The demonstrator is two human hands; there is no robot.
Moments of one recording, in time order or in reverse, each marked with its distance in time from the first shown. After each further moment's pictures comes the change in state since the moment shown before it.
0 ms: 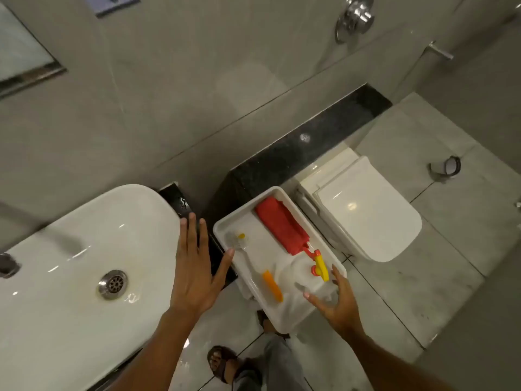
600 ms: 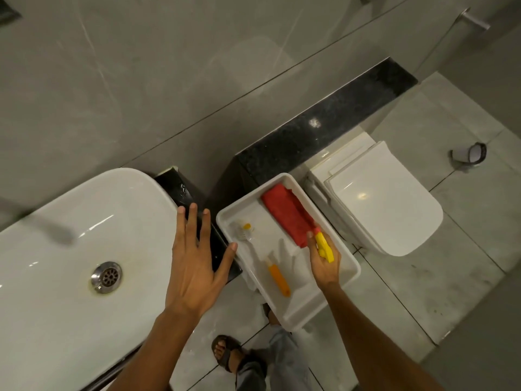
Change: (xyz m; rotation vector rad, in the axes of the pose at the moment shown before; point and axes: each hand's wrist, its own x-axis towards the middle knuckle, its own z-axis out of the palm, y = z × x) left_hand 0.003 -0.002 0.011 0.030 0.034 0.008; right_hand 0.081 -0.065 0.062 0.248 0.190 -0.086
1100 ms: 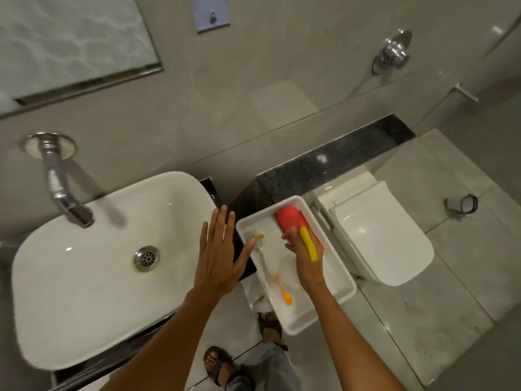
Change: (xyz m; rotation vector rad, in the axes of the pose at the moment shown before) left_hand -0.014 -0.006 -0.028 -0.141 0.083 0.028; right_hand -0.075 -0.133 0.017 0.323 -0.209 -0.133
